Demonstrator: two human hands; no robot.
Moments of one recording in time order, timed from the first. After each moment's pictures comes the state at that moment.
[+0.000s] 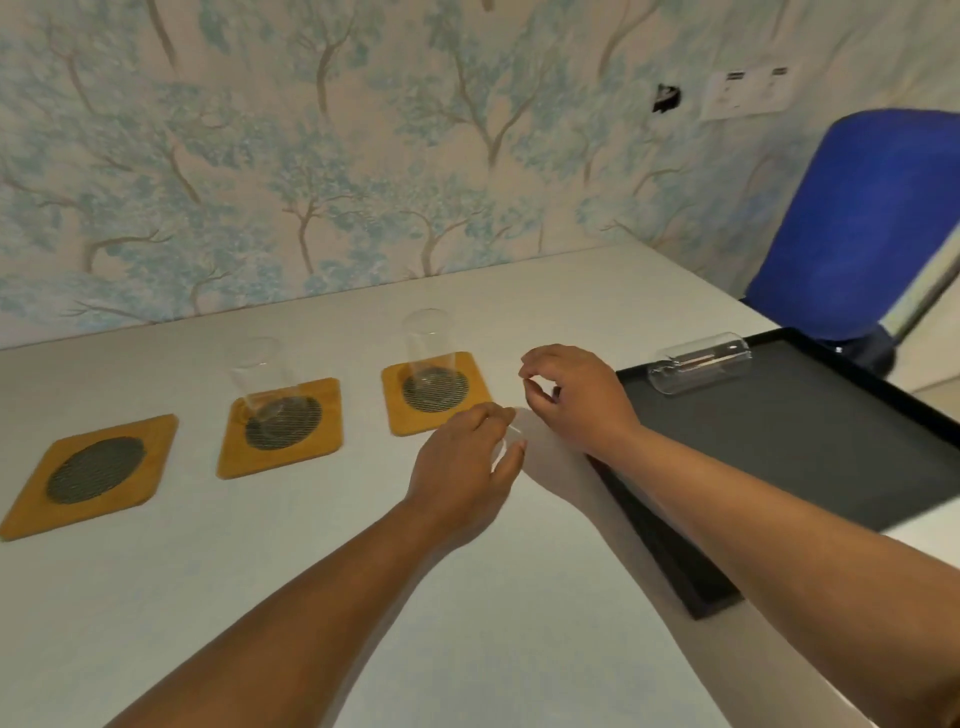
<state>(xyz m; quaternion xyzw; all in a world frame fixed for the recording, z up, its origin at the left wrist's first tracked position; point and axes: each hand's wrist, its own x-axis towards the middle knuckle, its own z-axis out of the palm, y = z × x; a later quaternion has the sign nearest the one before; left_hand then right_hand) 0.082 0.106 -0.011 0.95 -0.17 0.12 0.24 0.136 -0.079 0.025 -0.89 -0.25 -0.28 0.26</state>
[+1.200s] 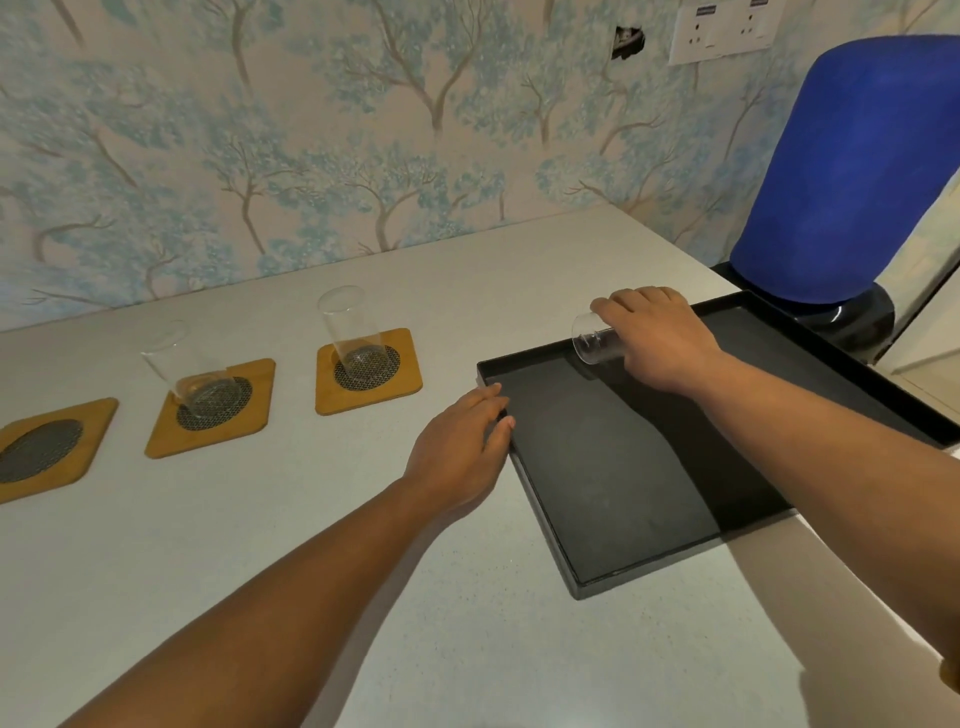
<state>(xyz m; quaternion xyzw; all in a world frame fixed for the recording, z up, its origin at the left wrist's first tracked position) 0.092 0.001 -0.028 0.95 -0.14 0.05 0.26 0.187 -0.276 0.032 -0.97 -0.19 -0.14 -0.08</state>
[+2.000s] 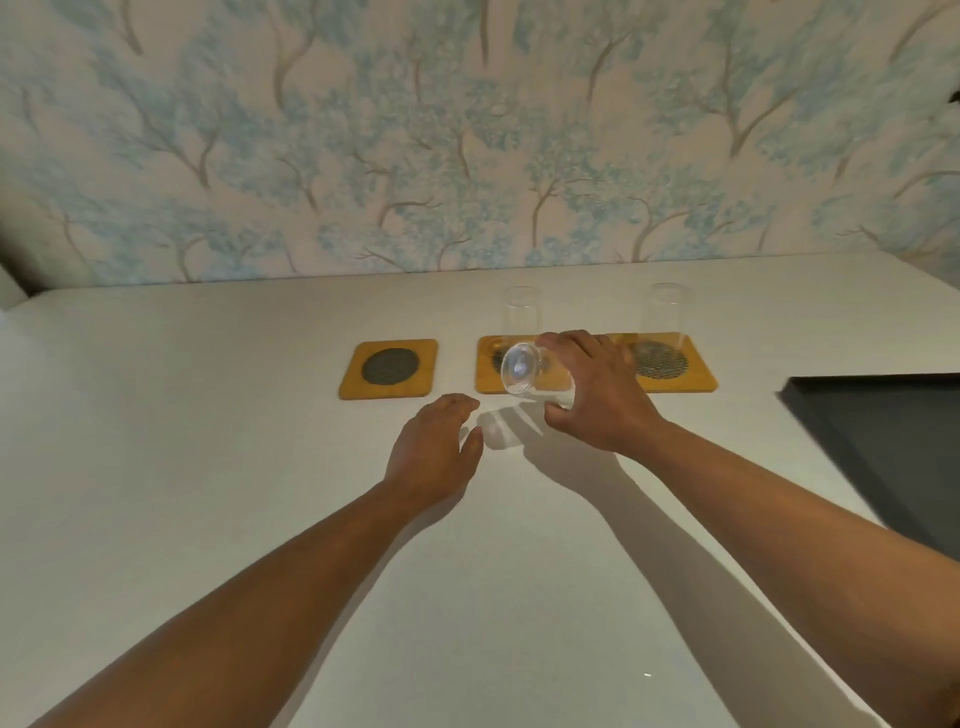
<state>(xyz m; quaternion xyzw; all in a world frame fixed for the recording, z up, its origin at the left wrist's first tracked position) -0.047 0.374 -0.010 0.96 0.05 0.15 0.23 0.057 0.156 0.031 -0.89 -0.35 -0.17 0.23</state>
